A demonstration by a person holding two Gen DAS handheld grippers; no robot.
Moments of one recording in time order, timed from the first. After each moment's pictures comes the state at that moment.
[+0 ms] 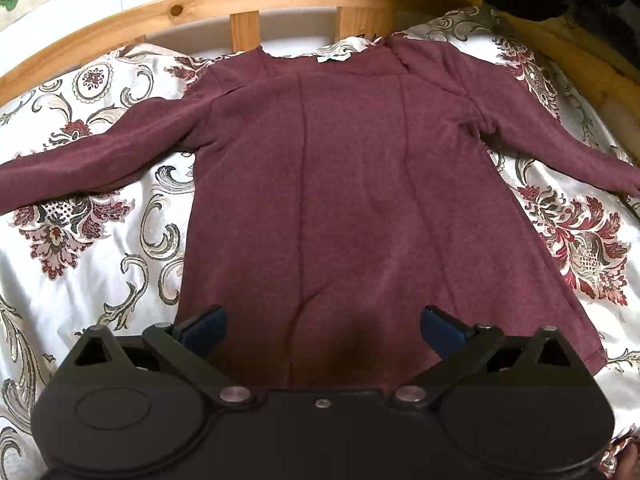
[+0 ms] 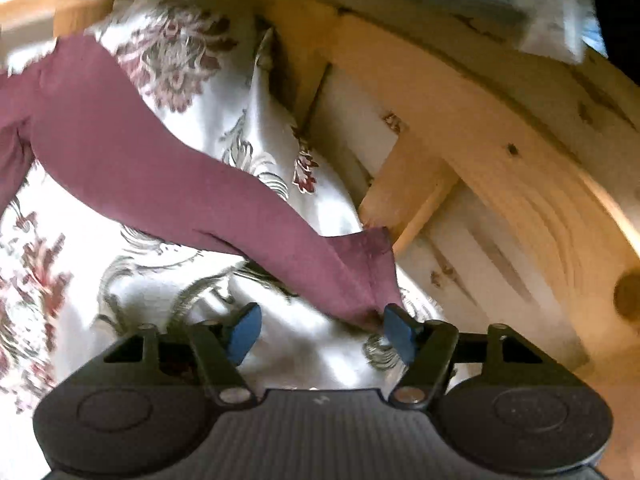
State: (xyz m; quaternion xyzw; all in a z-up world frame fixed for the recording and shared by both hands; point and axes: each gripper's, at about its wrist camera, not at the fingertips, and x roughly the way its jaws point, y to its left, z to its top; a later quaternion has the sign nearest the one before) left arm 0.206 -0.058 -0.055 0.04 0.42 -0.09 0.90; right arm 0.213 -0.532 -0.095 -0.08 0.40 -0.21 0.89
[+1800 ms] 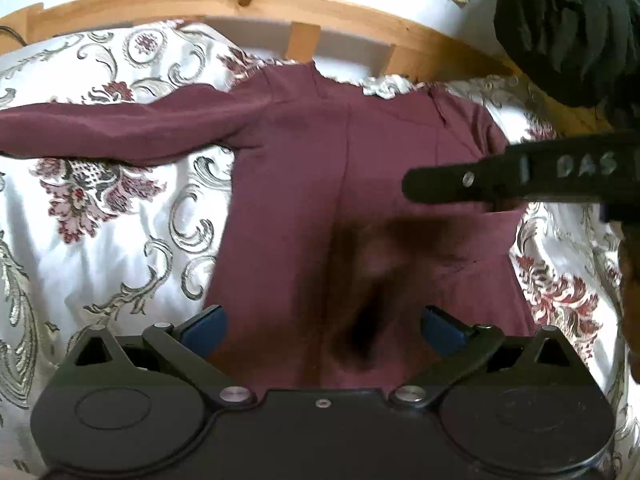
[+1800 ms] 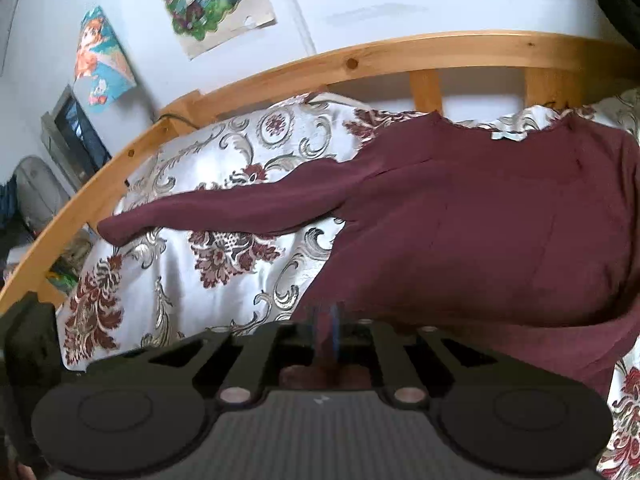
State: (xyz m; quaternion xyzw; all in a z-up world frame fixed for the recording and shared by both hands) left arm 0.212 -0.008 -0.044 -0.08 0.41 -0.08 0.91; right arm 0.272 -0.189 -0.015 0.06 0.36 0.30 0.88
